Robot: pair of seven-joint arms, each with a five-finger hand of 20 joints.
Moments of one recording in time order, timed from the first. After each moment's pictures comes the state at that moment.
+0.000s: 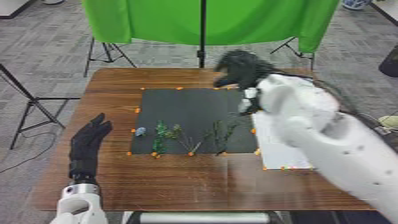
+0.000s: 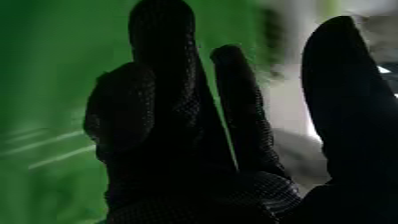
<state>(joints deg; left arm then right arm) 121.7 -68.3 -90.0 -114.1 56.6 20.3 16.5 -60.4 -46.4 51.0 -112.3 -115.1 -14.7 29.4</state>
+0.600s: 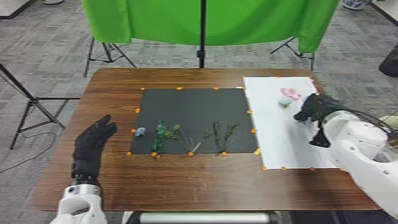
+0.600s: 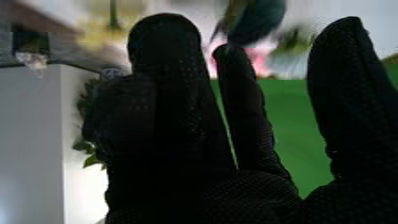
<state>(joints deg) 121.8 -68.7 -90.3 -114.1 57.8 17.5 14.4 -81.1 -35.8 64.6 -100.2 -116.1 -8.9 36.0</state>
